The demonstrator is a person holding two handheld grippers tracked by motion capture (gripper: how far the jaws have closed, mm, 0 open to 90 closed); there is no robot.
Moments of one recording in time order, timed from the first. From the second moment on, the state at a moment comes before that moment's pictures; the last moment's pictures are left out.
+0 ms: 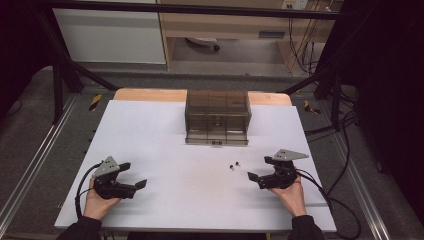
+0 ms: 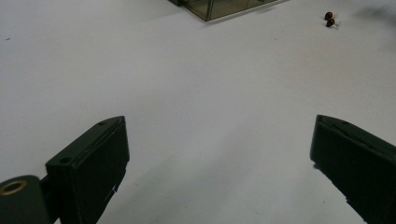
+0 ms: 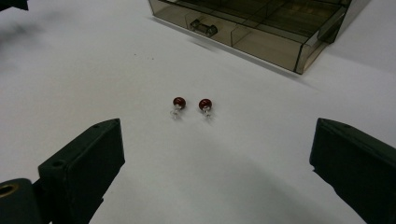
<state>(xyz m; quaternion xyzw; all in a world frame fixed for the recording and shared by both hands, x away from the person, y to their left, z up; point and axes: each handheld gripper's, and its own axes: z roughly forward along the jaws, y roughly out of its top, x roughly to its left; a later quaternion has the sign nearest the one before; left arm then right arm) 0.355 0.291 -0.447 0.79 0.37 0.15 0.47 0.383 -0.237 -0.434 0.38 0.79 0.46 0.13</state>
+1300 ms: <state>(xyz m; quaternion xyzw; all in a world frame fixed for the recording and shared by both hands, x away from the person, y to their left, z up) 0.356 0.291 -0.448 0.79 0.37 0.15 0.47 0.424 -0.196 -0.455 0.37 0.82 0.42 0.12</state>
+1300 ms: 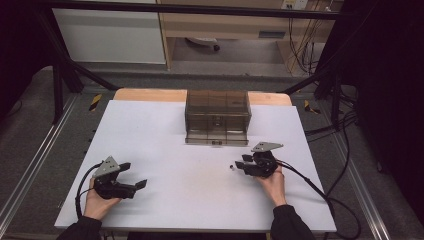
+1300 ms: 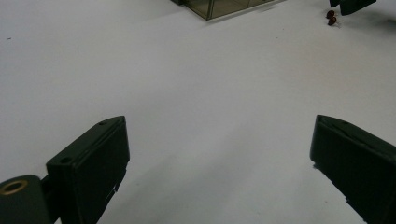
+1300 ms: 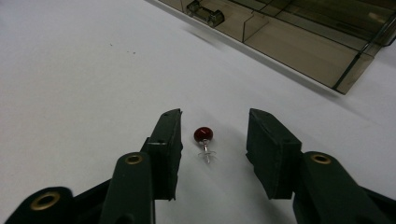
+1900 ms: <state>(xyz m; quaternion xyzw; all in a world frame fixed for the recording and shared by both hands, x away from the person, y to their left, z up) 0.356 0.290 -0.448 0.79 0.37 0.15 0.47 0.425 -0.194 -0.459 0.37 0.83 0.41 0.11</state>
